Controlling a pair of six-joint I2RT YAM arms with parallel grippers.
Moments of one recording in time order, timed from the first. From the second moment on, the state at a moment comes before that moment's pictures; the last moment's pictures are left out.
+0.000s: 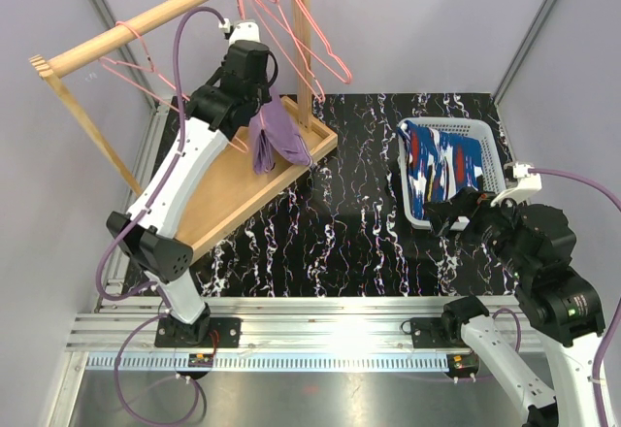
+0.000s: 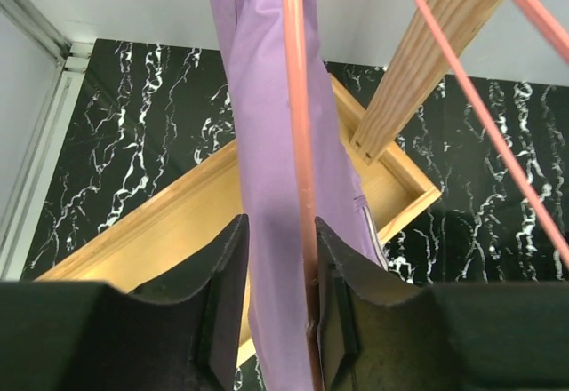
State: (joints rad) left arm -0.50 1.73 2.05 -0.80 -0.54 -0.30; right arm 0.30 0.53 1.13 -0.88 -0.05 0.42
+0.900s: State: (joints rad) left arm -0.53 1.76 2.36 -1.04 -0.53 -0.30; right arm 0.30 0.53 1.13 -0.88 -0.06 0.42
